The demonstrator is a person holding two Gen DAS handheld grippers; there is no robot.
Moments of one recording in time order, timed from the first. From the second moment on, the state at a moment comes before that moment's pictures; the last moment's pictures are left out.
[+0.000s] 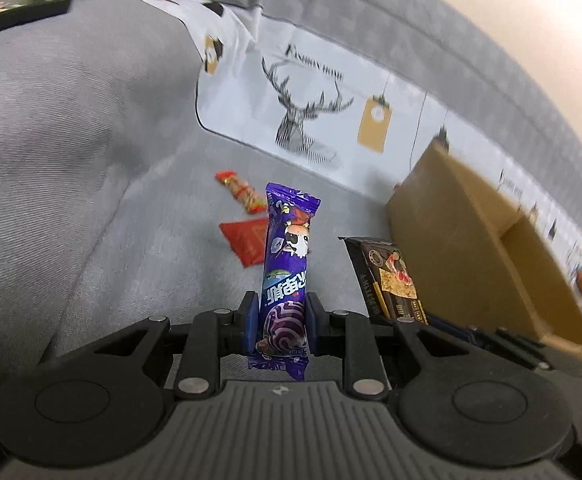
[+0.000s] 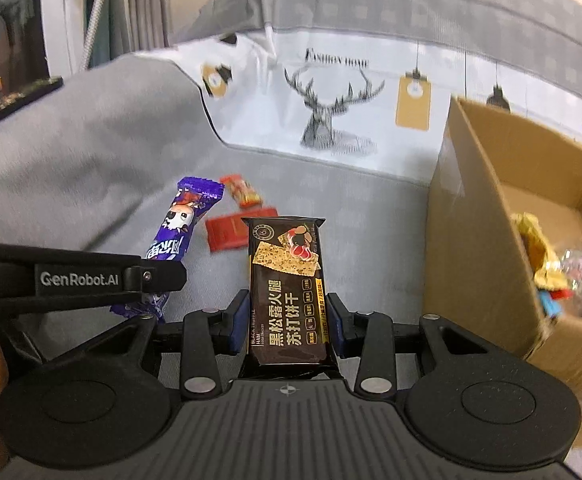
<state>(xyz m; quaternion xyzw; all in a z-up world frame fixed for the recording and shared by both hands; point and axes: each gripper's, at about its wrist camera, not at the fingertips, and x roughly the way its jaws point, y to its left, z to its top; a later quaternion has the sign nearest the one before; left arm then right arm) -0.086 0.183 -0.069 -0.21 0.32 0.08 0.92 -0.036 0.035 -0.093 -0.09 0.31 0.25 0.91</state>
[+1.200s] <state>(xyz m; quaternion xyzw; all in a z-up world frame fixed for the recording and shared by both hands) -0.014 0.086 0.078 -0.27 0.23 -0.04 0.93 0.005 -0.090 -0.013 0.10 0.13 0.14 0.98</state>
